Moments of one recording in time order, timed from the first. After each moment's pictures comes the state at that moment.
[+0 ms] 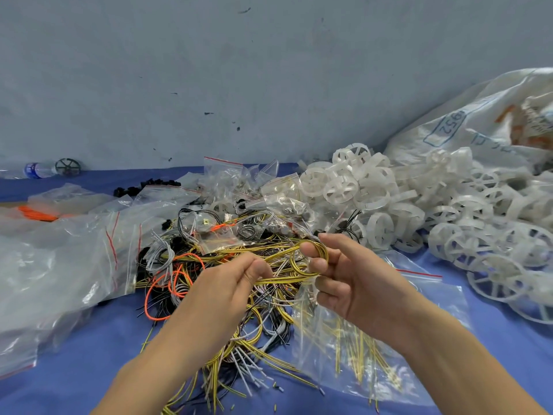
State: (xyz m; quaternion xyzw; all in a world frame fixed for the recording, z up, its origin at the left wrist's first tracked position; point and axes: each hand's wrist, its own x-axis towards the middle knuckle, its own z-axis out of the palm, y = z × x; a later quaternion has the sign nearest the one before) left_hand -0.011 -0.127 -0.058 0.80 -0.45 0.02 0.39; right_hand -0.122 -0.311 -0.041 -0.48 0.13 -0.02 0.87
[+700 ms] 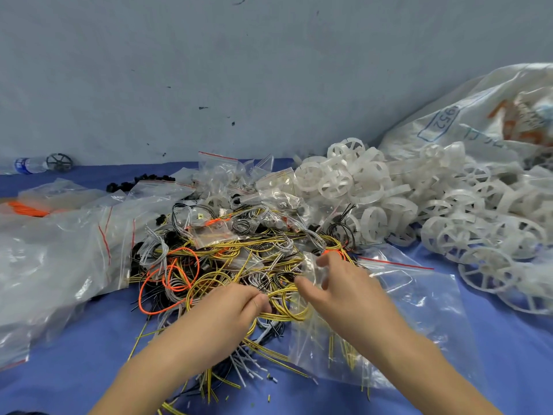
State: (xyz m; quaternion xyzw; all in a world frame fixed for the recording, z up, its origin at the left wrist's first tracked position) left_hand -0.019 -0.133 -0.070 0.87 -0.43 -0.12 0.22; right_hand -0.133 -0.296 -0.070 -0.92 0.26 -0.14 0.24
